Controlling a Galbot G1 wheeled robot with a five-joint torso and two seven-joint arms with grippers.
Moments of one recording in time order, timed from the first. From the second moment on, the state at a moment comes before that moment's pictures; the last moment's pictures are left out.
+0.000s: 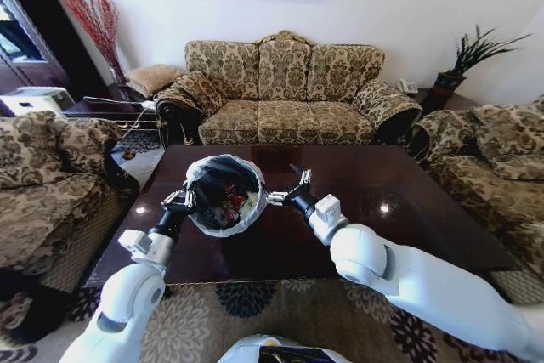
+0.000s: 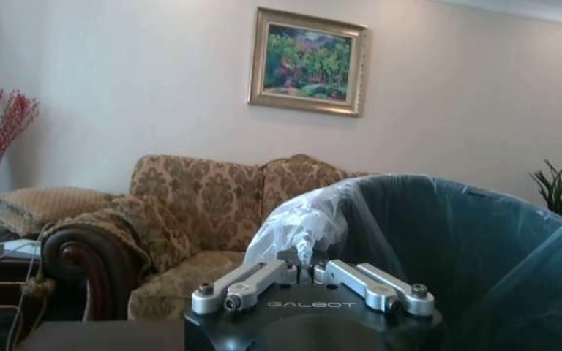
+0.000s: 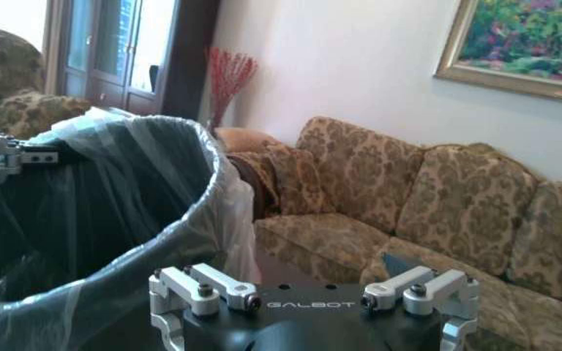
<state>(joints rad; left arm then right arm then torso) 1.51 -1.18 -0.71 -2.30 -0.50 0.14 -0.04 -0.49 0.72 -0.47 2.29 0.73 -0.42 0.57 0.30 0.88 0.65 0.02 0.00</state>
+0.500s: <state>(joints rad) 1.48 -1.14 -0.75 -2.25 -0.53 0.14 -0.05 -0.60 0.63 -0.31 2.40 0.78 -0.37 0.61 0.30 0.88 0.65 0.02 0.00</state>
